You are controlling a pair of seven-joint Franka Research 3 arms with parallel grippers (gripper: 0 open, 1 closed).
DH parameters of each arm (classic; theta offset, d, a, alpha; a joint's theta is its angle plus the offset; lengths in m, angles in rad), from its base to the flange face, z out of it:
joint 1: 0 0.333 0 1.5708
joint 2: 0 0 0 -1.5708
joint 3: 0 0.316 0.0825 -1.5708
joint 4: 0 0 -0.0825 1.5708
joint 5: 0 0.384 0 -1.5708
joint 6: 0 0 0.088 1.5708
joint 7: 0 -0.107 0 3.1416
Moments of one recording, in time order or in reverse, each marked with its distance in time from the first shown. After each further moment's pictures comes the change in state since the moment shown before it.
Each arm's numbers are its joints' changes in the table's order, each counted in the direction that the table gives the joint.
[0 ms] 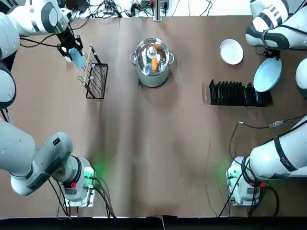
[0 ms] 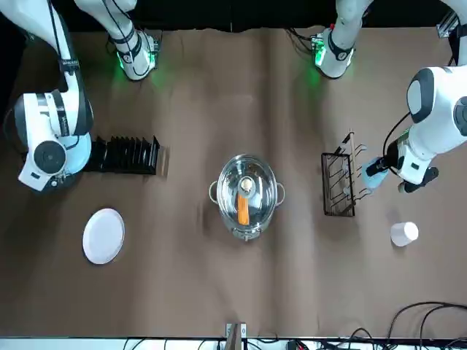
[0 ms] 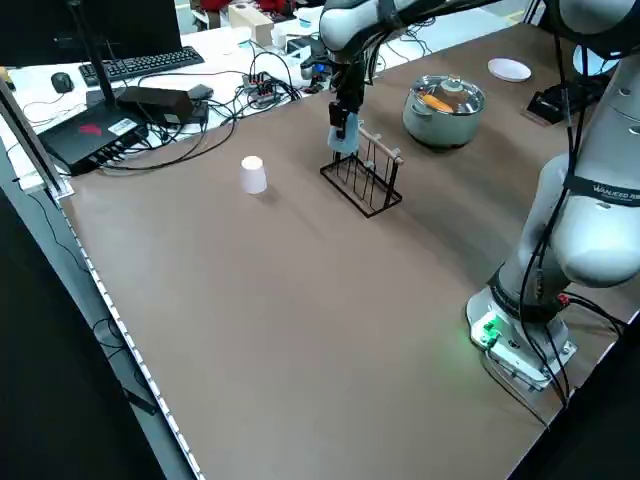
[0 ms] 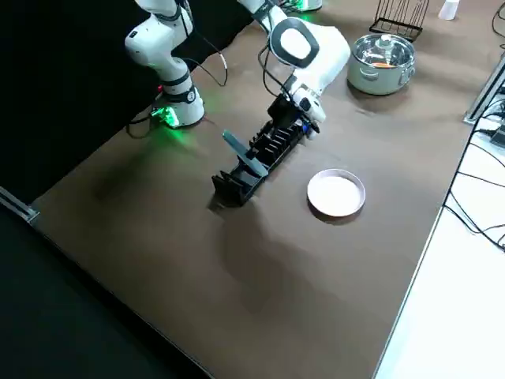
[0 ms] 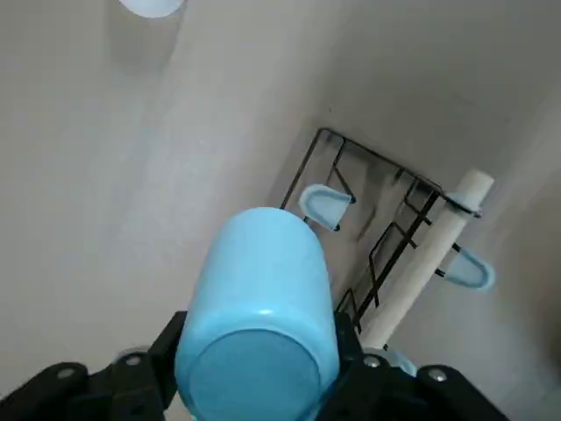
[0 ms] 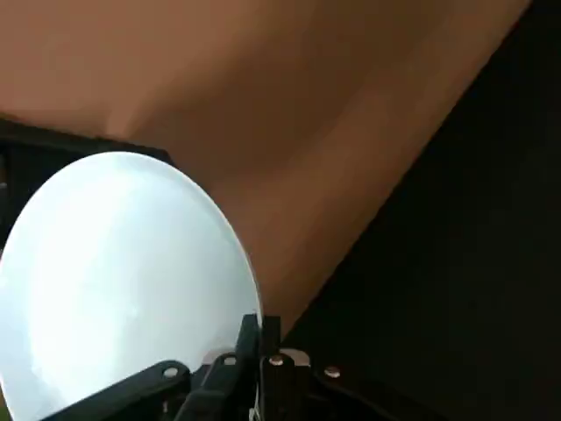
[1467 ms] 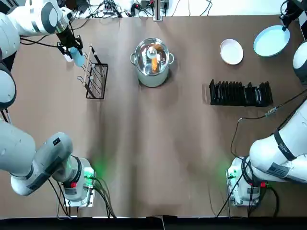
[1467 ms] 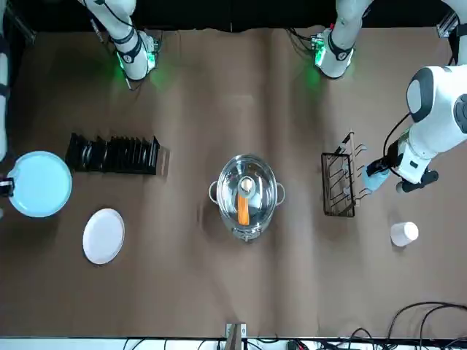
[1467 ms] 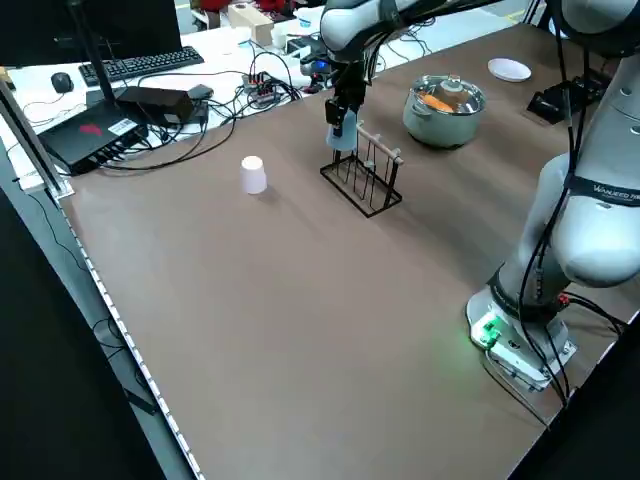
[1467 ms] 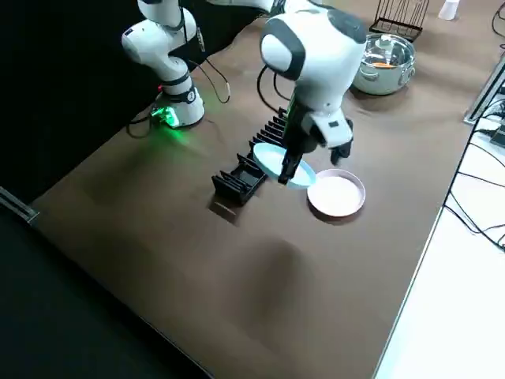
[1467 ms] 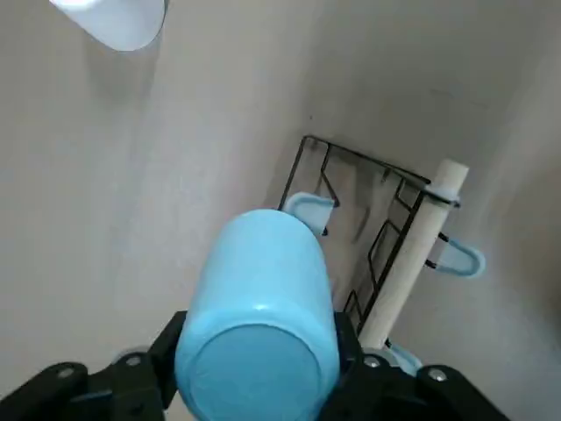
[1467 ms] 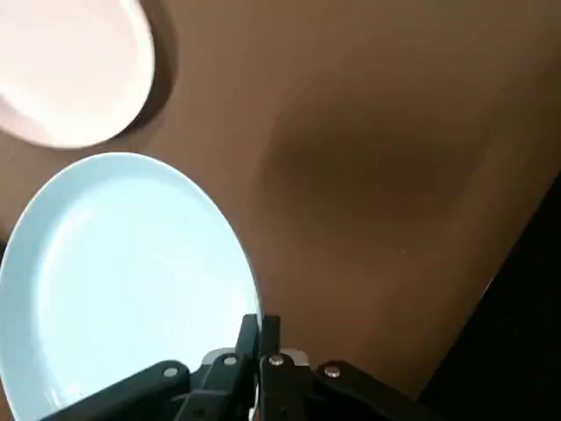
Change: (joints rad) left arm 0.000 0.006 0.000 0.006 0.000 -0.030 -0.119; right arm -0.261 -0.270 0.009 -0.649 0.516 0.012 0.473
